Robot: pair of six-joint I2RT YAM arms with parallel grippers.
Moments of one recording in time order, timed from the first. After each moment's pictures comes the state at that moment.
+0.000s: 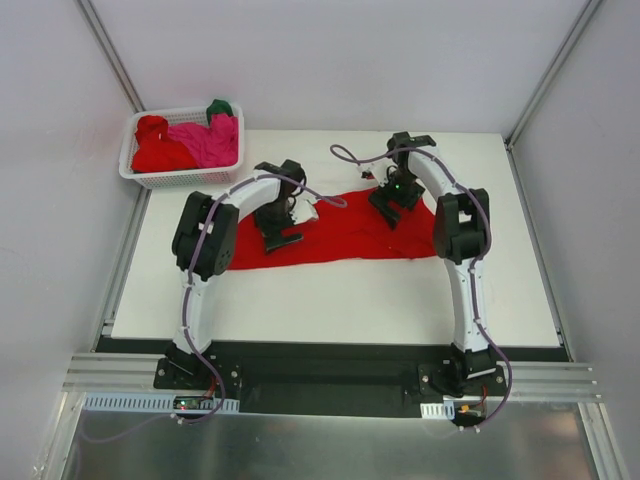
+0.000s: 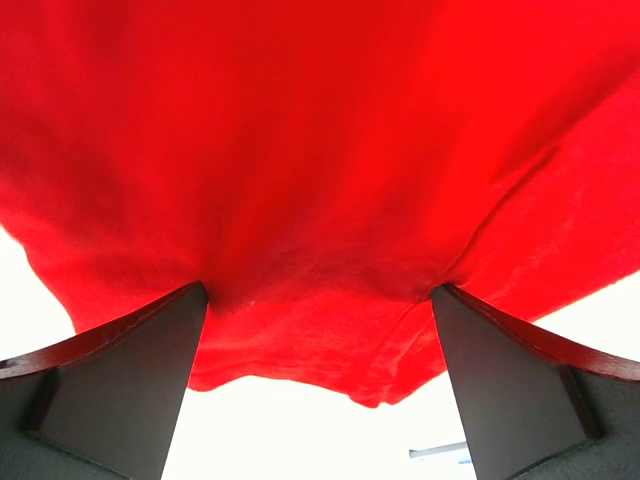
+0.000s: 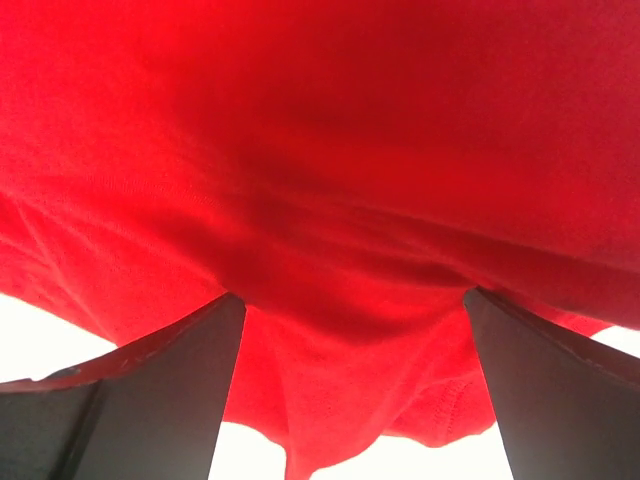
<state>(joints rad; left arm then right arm) -0.43 2.18 1.68 -1.07 -0.06 0.75 0.27 2.42 2.14 -1.24 -0.11 -0.64</state>
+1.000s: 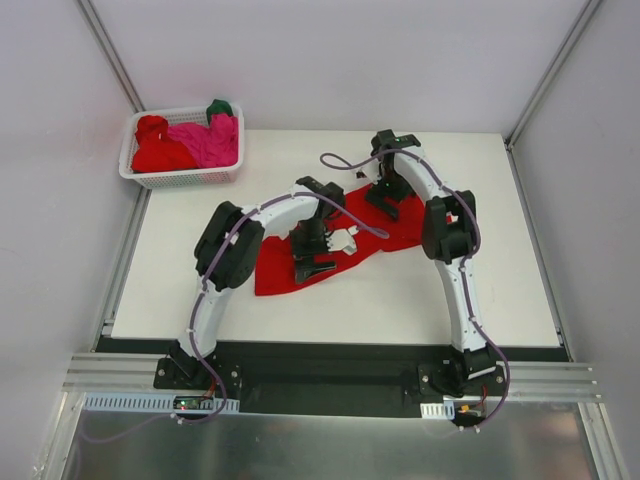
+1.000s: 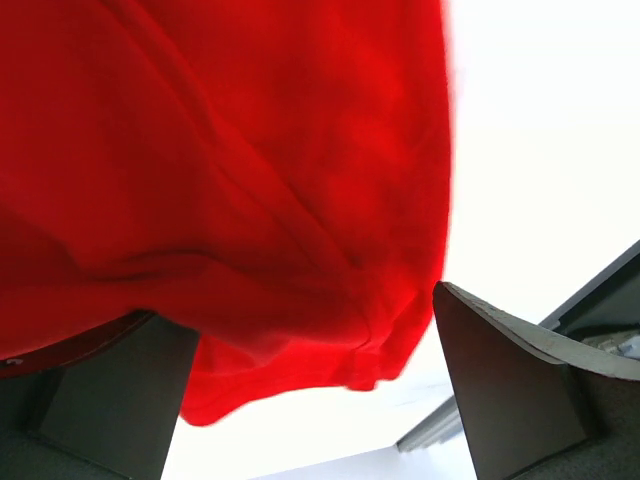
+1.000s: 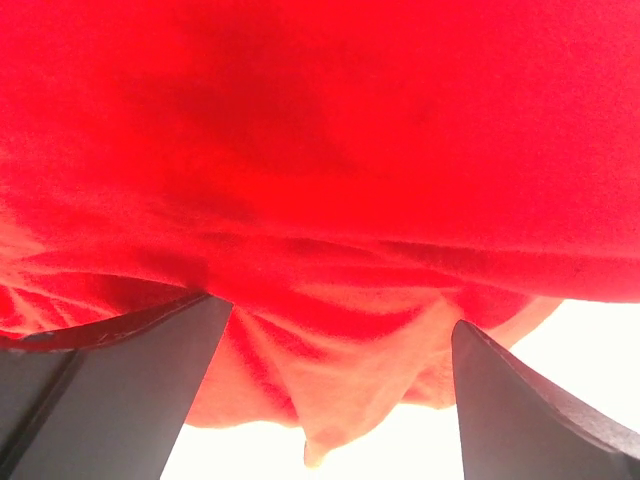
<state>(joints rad) -0.68 2.20 1.76 -1.28 0.19 0.72 0.33 2.52 2.31 -1.25 0.19 -0.65</state>
